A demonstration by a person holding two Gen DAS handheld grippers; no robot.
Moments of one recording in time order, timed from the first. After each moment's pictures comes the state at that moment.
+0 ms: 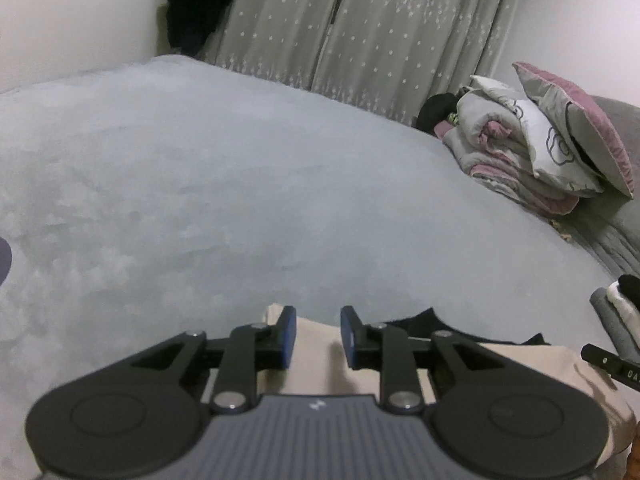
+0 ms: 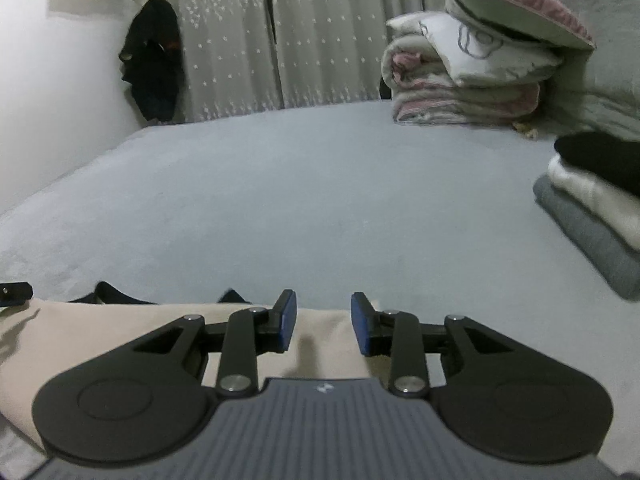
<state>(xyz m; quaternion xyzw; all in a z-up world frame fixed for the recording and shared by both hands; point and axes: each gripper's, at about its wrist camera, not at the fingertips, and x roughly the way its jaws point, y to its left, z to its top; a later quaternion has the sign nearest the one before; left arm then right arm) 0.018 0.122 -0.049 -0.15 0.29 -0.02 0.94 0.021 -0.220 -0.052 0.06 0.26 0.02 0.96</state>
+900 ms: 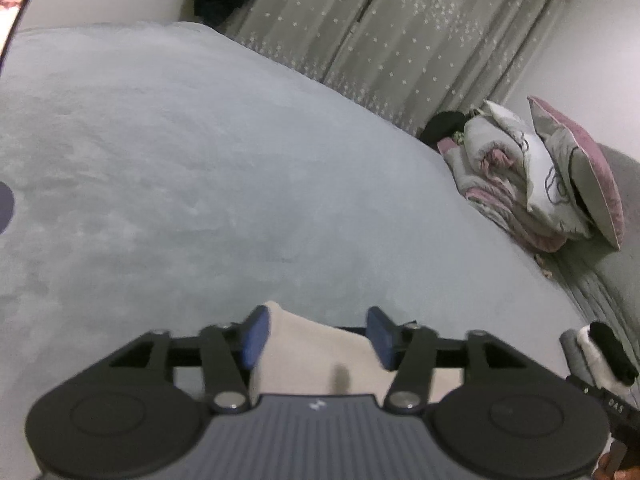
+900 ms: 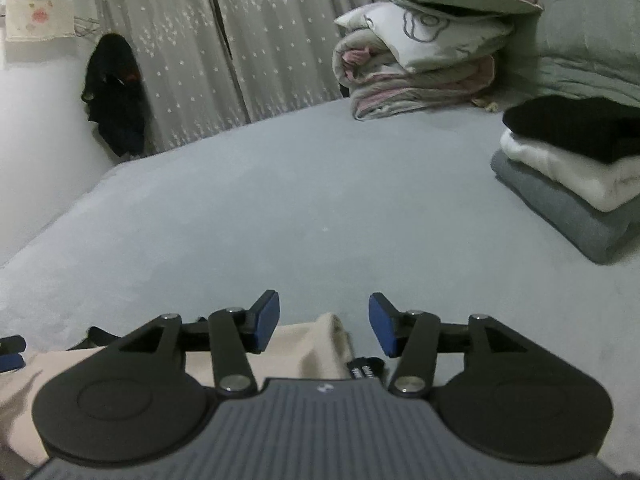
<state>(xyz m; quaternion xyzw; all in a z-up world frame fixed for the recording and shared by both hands) 0.009 0.142 -0.037 -0.24 0.29 -0.03 0.93 0.006 -0.243 -0.035 0.13 0.24 -0.01 0.96</state>
